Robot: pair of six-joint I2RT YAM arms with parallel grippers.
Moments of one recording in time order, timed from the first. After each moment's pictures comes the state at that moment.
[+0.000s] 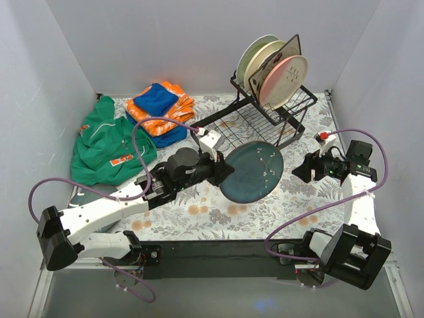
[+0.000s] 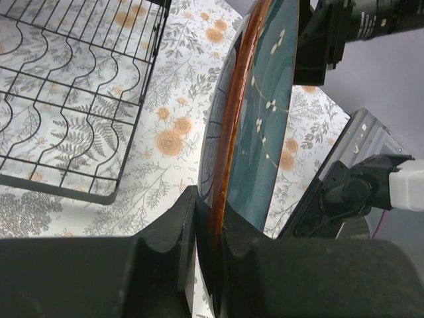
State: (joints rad) left arm -1.02 1.14 0.95 -0.05 -0.05 -0.37; right arm -0.37 1.09 0.79 -0.66 -0.93 -0.58
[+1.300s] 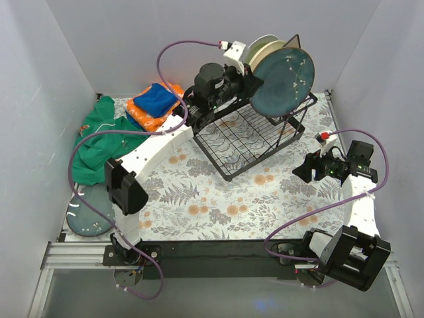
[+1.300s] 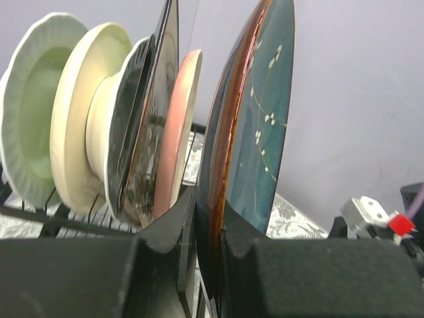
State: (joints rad) left arm -0.75 1.87 1.96 -0.03 0.13 -0.26; right arm -0.37 1.07 0.79 -0.66 -0.94 -0.58
